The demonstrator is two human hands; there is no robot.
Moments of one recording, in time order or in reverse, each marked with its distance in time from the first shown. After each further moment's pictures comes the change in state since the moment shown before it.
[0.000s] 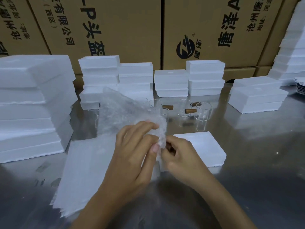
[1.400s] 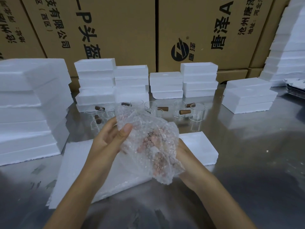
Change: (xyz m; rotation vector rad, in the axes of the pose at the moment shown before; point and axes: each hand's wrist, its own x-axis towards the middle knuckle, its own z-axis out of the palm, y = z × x) left_hand 0.005 -0.030 -0.017 -0.880 0.033 -0.884; right_hand 0.007 -0.006 -0.016 0.597 -0.307 0.189
